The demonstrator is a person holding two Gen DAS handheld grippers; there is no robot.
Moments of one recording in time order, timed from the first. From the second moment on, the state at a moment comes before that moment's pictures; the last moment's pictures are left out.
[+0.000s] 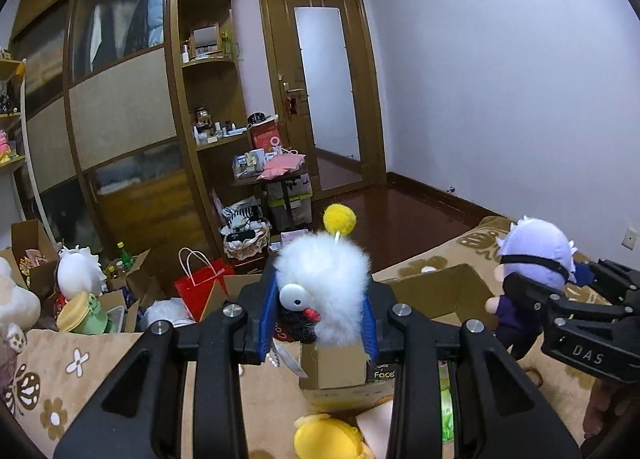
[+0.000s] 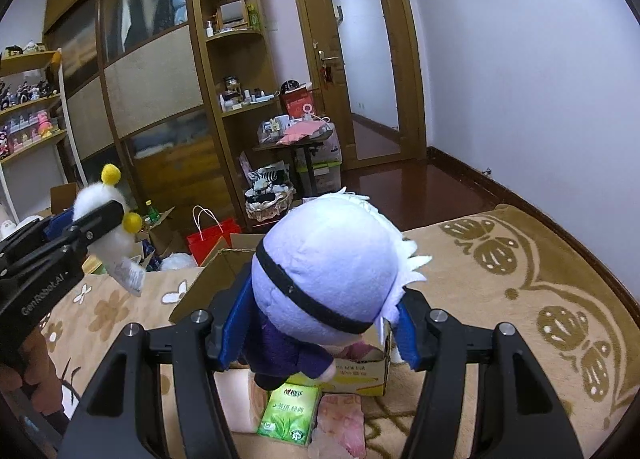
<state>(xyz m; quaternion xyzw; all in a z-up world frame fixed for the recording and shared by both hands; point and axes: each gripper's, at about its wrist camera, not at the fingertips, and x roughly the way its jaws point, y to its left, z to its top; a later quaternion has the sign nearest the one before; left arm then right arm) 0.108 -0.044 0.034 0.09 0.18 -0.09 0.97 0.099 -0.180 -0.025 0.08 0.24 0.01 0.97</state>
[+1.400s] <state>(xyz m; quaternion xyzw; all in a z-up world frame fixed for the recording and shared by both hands) 0.176 -0.064 -0.063 0.06 0.36 -0.12 0.92 0.158 -0.184 -0.085 0.09 0.33 0.03 0.94</state>
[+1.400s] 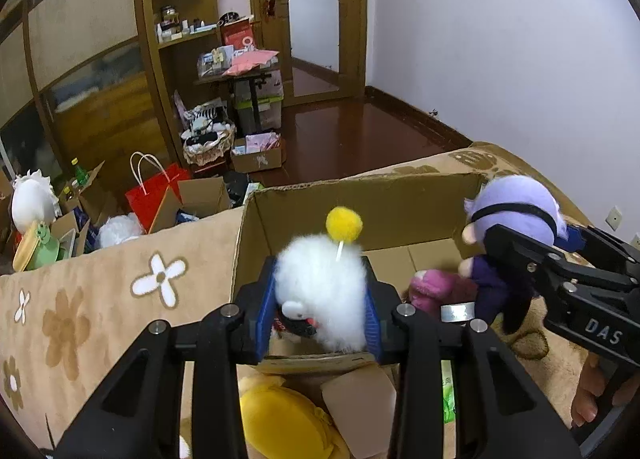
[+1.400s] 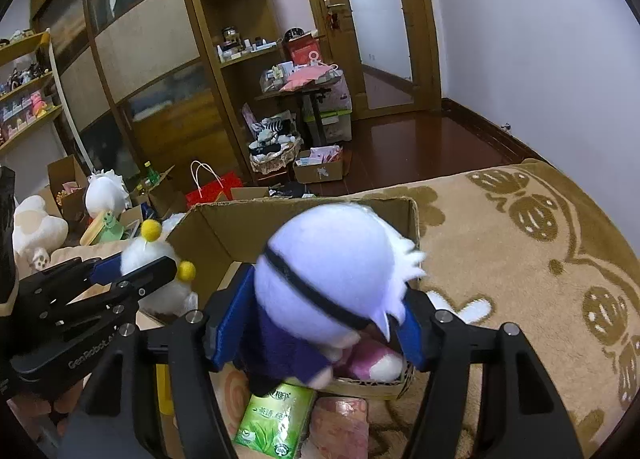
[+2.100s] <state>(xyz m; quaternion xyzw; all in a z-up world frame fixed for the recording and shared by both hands) 0.165 -0.033 -0.046 0.03 0.37 -0.08 0.92 0.131 -0.192 -0.070 0.11 0.32 0.02 0.94</state>
